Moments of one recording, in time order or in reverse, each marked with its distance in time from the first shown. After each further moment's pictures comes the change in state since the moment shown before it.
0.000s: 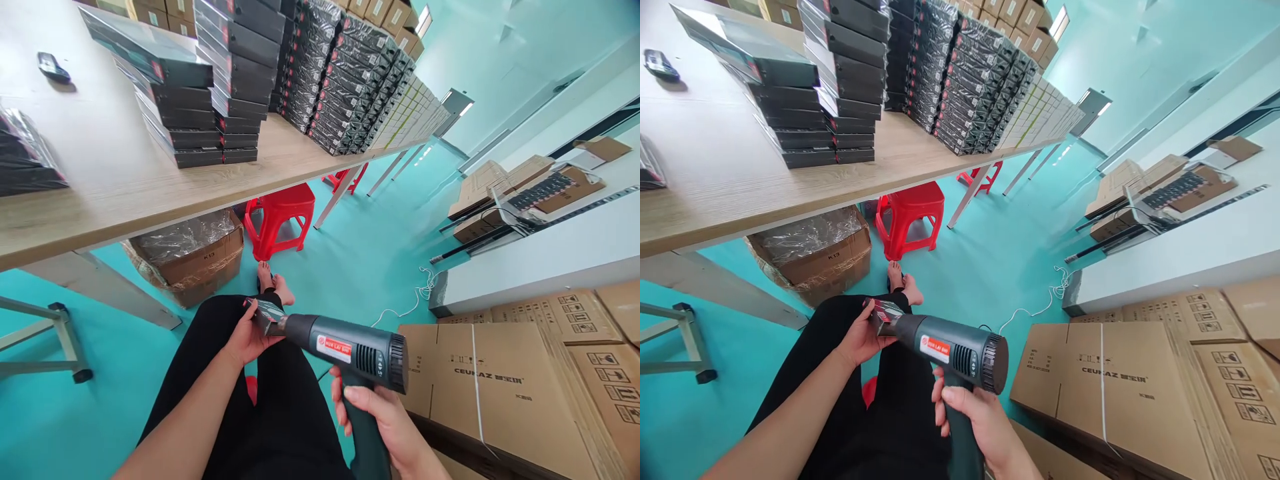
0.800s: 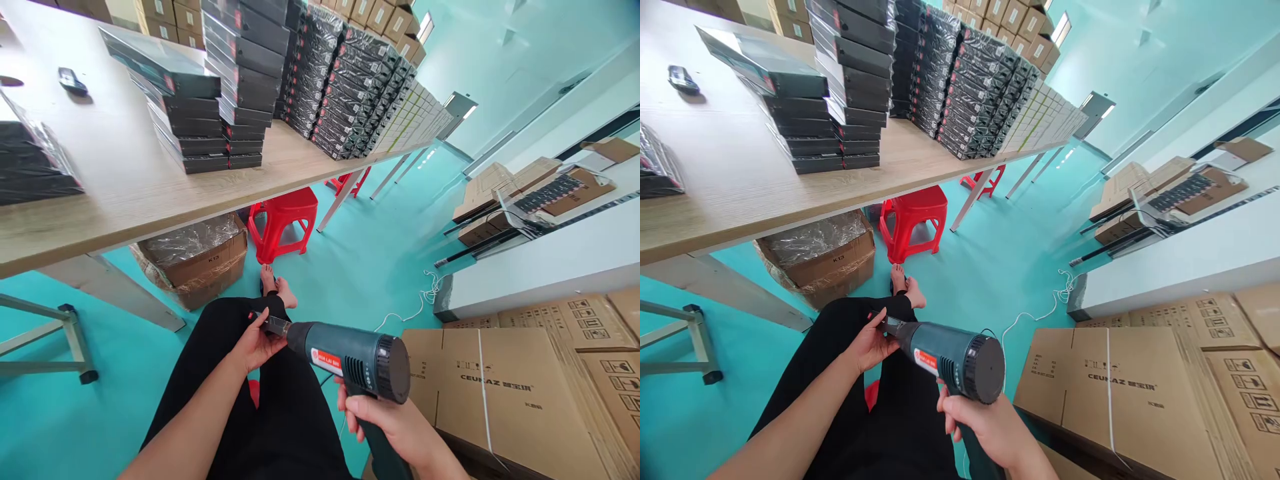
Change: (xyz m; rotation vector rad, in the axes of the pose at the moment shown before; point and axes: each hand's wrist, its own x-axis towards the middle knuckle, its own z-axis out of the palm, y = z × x) left_hand 0.014 -0.011 -0.014 0.032 0.085 -0.002; right_hand -0.004 -0.020 0.008 -0.322 -0.091 -0.027
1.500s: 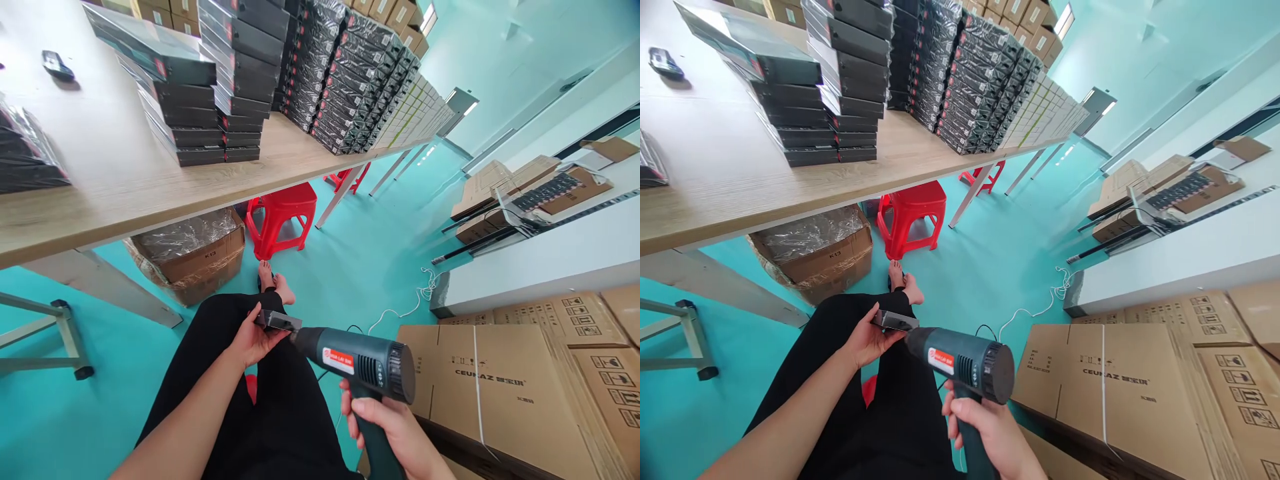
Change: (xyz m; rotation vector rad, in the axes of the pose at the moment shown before) left_hand 0.003 0.004 -0.005 -0.107 -0.025 -0.025; right_hand -0.005 0.033 -0.004 0.228 0.153 0.096
